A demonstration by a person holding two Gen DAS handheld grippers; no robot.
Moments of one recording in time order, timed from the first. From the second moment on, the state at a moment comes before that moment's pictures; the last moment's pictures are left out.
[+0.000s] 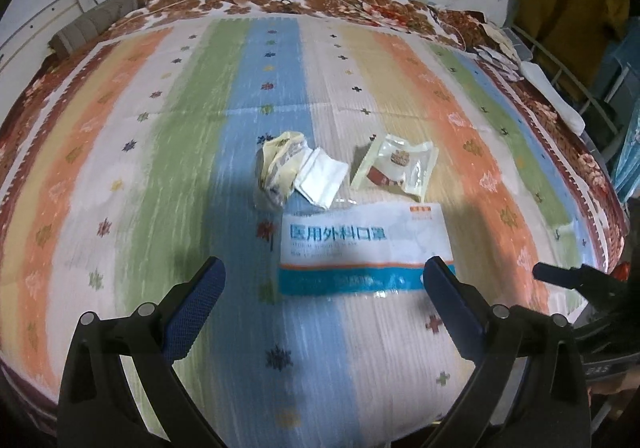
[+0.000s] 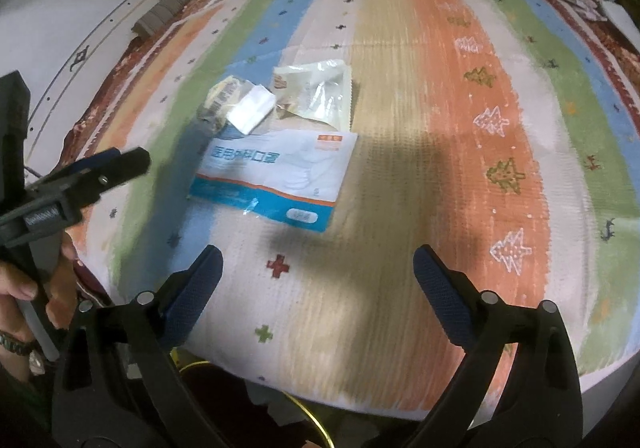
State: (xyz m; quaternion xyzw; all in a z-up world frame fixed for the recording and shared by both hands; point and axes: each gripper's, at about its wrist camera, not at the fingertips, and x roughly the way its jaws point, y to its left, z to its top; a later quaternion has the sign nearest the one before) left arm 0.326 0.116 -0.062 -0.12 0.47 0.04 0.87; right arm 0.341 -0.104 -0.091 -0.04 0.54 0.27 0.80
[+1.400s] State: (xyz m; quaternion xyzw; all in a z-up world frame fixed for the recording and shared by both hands) left arm 0.435 0.138 -0.145 -0.12 0.50 -0.02 0.86; right arm 0.401 -0.078 -0.157 0.03 0.61 0.28 0.74
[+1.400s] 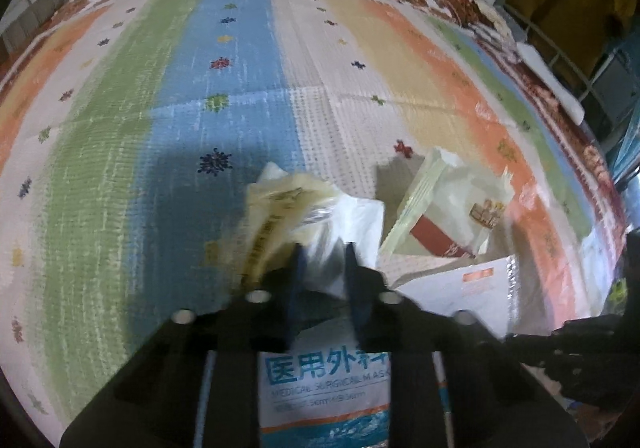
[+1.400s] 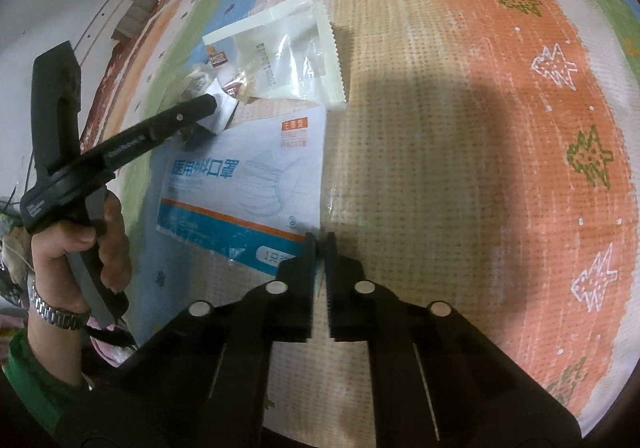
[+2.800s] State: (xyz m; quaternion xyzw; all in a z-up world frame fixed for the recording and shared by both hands) left arm 0.306 0.145 -0.009 -0.15 0.44 0.04 0.88; right arm 0.302 -0.084 -0.016 -0.11 0.46 0.30 0.83
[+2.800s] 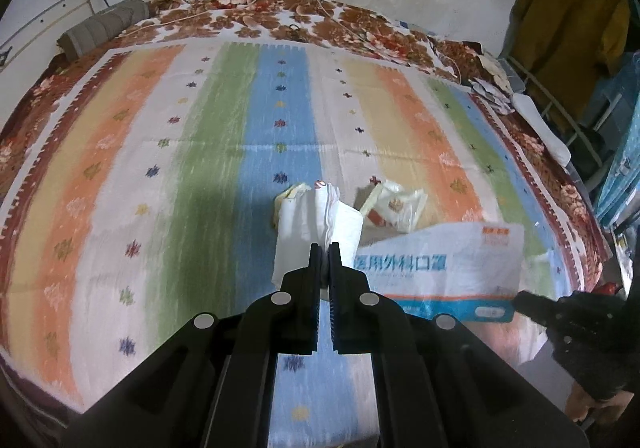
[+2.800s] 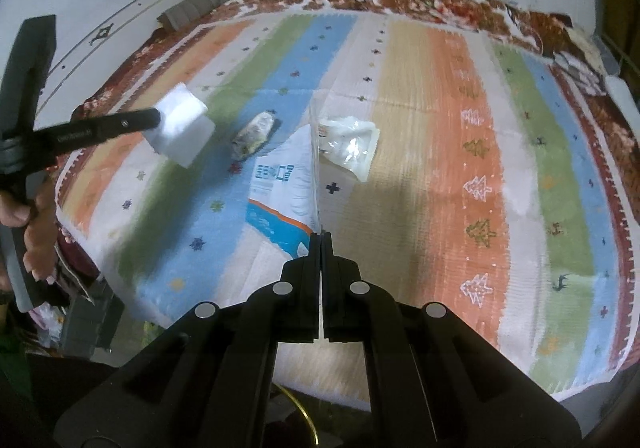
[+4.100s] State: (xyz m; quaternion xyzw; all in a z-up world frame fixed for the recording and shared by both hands) left arm 0.143 0.066 0.043 -0.18 0.38 -0.02 0.91; right arm 0.125 -0.152 0.028 -0.10 0.38 0.35 0.85
